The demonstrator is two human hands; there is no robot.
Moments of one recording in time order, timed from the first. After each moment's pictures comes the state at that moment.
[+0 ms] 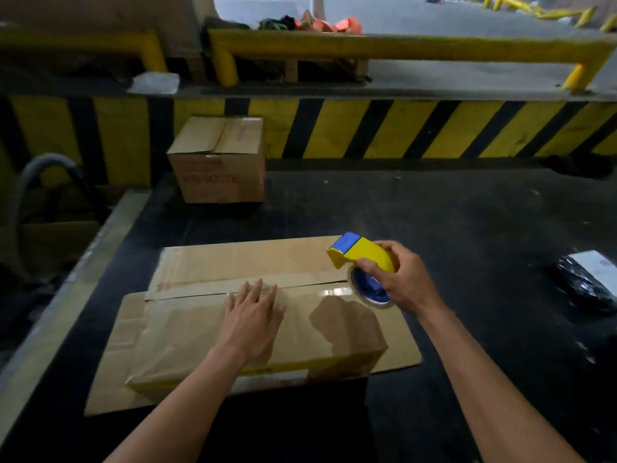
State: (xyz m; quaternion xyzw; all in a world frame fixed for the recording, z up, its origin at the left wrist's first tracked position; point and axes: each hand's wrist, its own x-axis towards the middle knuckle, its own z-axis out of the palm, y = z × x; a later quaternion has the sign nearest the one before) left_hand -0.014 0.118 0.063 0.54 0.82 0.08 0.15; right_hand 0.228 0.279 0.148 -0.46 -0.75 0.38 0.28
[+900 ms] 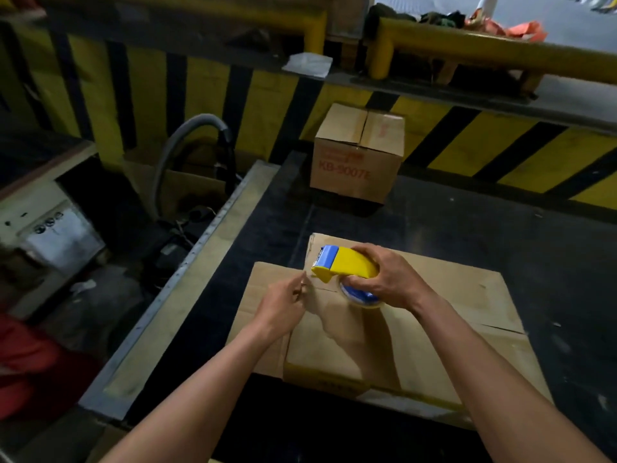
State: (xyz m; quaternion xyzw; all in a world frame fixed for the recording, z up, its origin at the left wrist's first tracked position) left_hand -0.194 -0.002 0.061 0.35 0.81 0.40 0.25; right_hand -0.060 0.190 0.127 -0.24 -0.92 0.30 0.06
